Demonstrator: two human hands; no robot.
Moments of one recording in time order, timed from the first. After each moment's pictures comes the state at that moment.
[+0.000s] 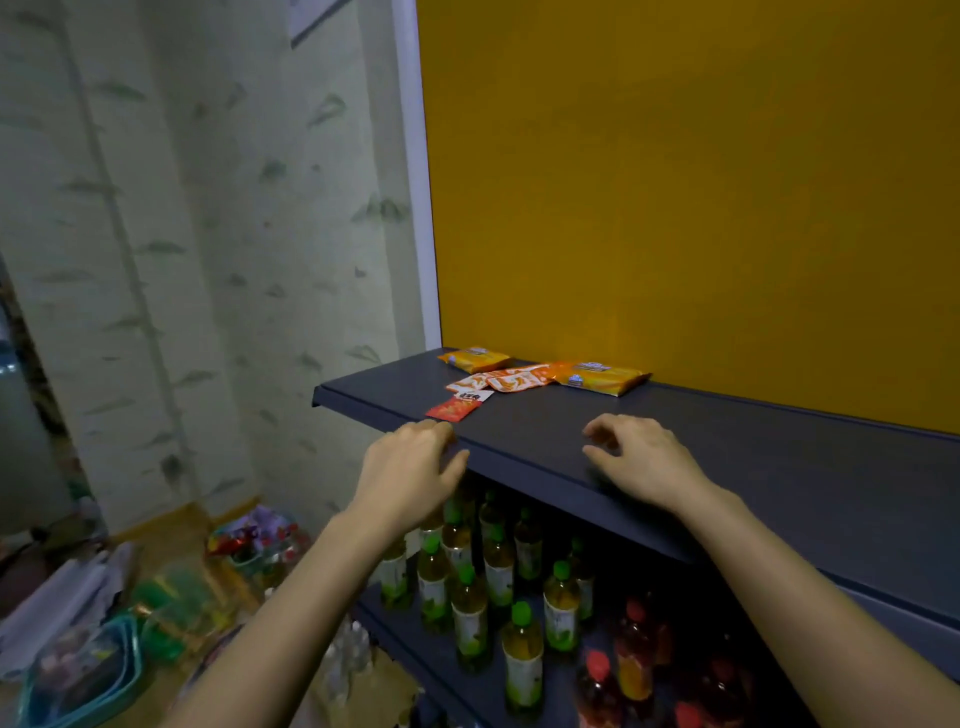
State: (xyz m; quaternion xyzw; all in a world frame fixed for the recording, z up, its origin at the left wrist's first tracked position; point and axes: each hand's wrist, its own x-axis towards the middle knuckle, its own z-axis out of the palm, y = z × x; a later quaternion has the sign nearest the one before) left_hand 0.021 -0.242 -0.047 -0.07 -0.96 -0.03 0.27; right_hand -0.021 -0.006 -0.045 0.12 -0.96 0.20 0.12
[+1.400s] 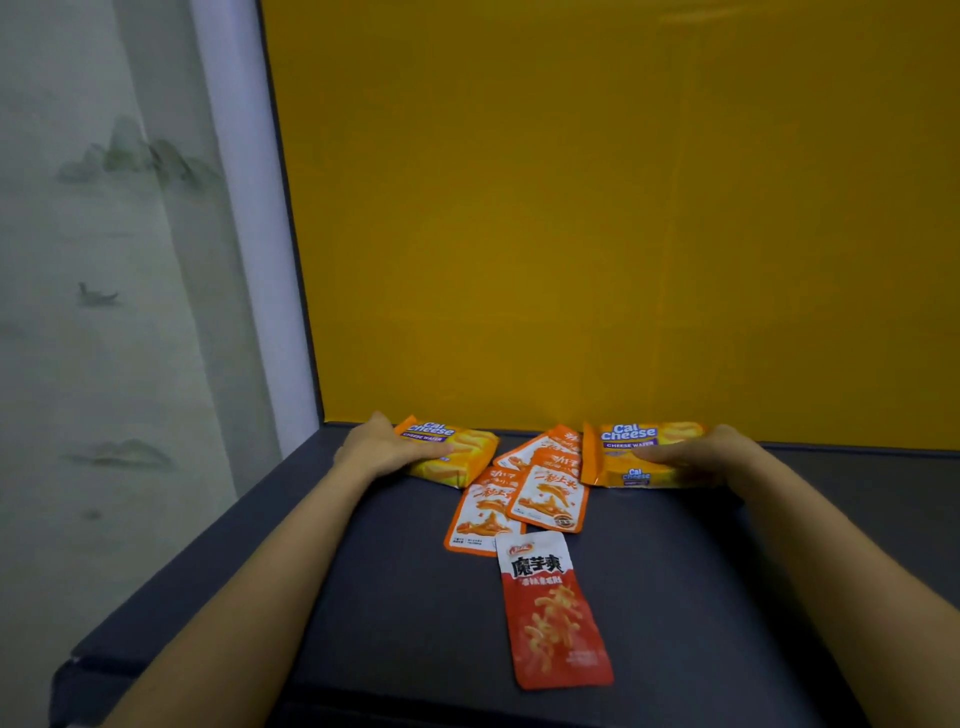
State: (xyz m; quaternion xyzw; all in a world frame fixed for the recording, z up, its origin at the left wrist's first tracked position) left_hand -0.453 -0.352 -0.044 -0.09 -0.94 -0.33 -0.05; right_hand -0.287 -0.067 -0.029 -0.40 -0.78 0.47 0.11
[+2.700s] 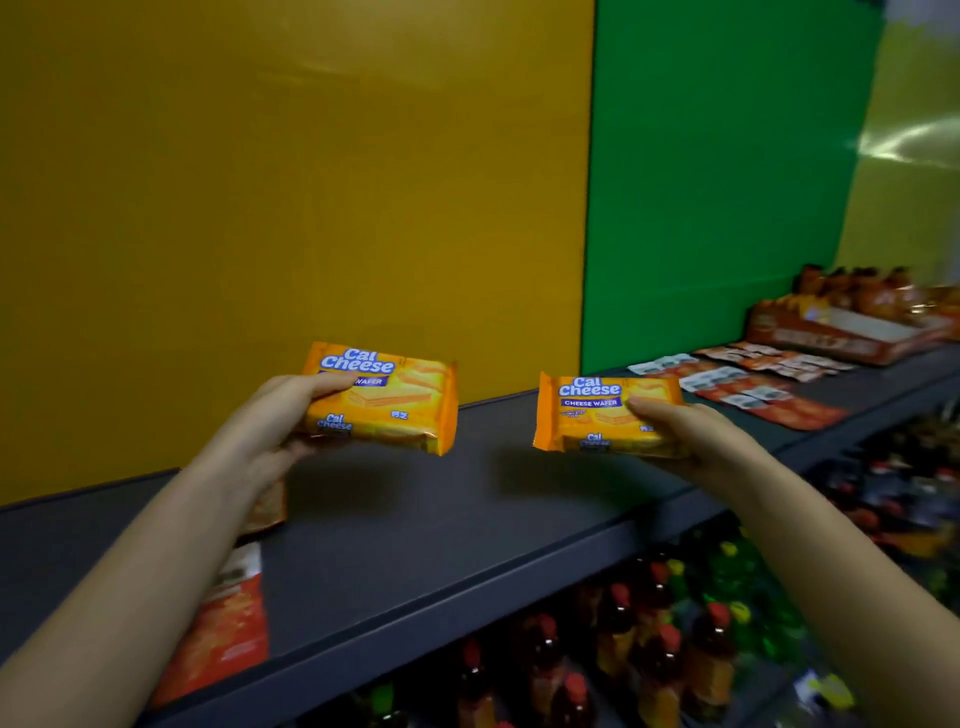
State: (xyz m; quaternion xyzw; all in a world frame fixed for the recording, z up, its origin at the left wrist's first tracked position) left_hand -0.248 -0.209 0.028 -0.29 -0.63 -0.67 -0.27; right_hand 0.027 -0.018 -0.011 -0.38 -0.55 0.64 0.38
